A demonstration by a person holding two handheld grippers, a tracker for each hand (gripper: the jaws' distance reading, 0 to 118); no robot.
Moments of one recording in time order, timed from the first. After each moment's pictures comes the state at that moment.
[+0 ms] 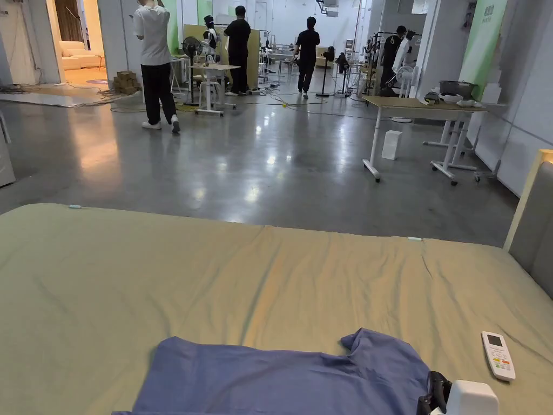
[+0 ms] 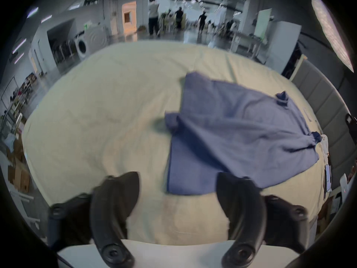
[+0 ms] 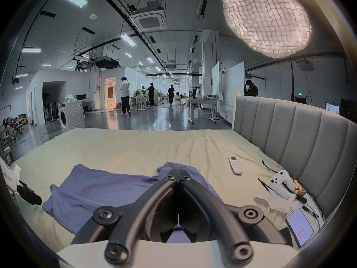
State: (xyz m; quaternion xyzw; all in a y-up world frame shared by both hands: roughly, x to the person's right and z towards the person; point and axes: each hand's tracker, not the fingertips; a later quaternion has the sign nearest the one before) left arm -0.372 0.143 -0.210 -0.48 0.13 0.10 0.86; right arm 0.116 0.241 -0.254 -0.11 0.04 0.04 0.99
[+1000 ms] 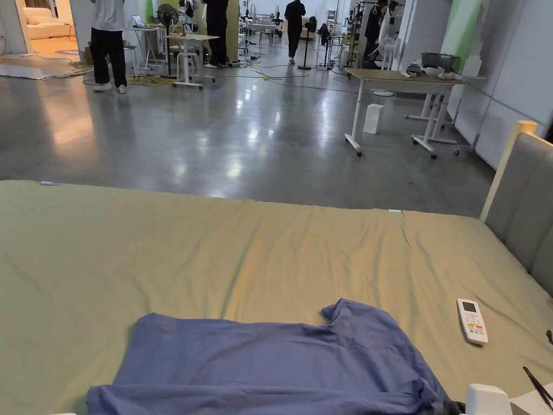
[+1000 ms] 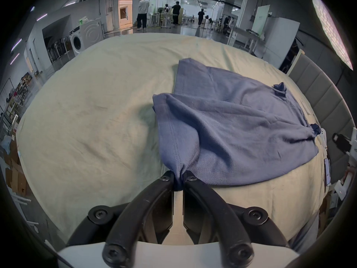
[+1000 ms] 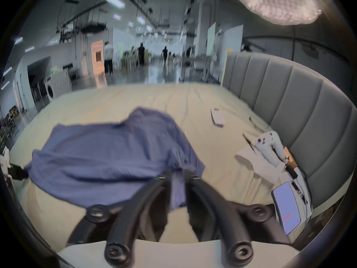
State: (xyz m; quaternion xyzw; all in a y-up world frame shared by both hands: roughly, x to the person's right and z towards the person) left arm -0.358 0.131 -0.200 -0.46 0.09 0.10 0.88; right arm 0.195 0.191 -0.276 -0.34 0.02 0.06 0.94
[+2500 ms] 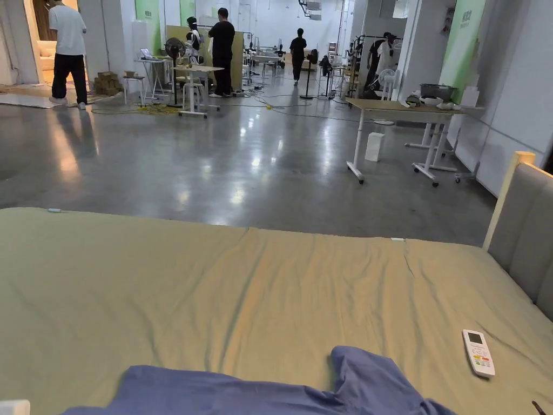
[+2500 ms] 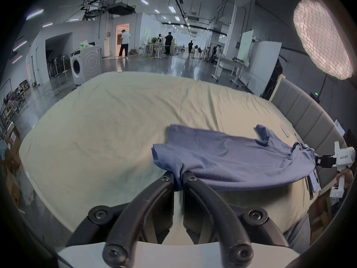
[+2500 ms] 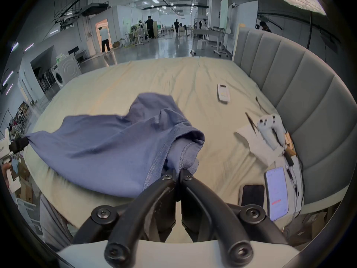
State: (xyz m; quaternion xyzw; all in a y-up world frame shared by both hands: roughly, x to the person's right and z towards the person) left arm -0.371 0.233 -0.156 -0.35 0.07 0.09 0.93; right arm 0.230 0.232 -0.250 -0.43 0.06 0.04 0.90
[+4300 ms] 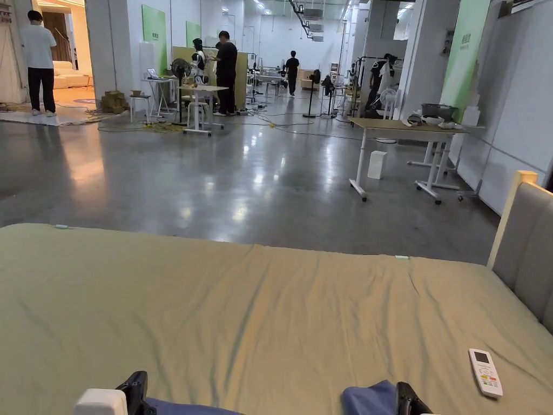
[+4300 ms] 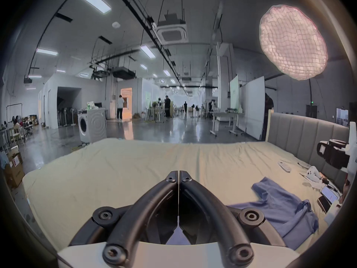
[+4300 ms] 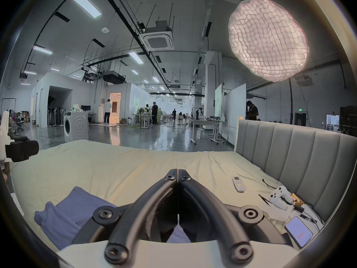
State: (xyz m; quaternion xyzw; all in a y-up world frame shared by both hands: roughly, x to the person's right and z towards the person) left arm -0.273 0.256 -0.164 -0.10 0.11 0.01 0.99; right arm 0.071 0.259 -0.206 -0.02 0.05 0.06 1.00
